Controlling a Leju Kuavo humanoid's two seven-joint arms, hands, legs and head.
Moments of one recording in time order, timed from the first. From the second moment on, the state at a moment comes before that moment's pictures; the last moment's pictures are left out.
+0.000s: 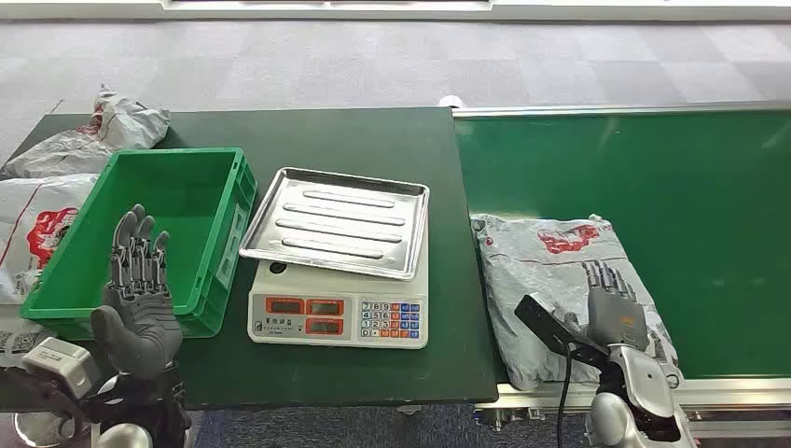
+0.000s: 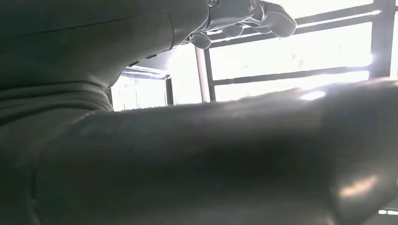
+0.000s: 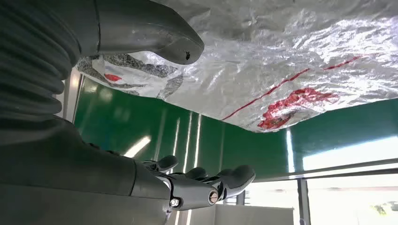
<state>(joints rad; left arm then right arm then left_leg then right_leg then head) 0.10 -0.08 -0.13 -1.83 -0.01 0.13 -0.34 0.01 -0.18 -0.01 -1.48 1.04 0.06 0.20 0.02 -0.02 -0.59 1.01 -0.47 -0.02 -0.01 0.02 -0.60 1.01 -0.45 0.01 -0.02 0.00</state>
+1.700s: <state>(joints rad) 0.17 -0.08 -0.13 -1.83 0.04 0.14 -0.35 0.11 -0.08 0.10 -1.34 1.22 -0.31 0.21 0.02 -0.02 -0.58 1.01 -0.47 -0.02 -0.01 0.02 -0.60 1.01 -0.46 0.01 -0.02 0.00</state>
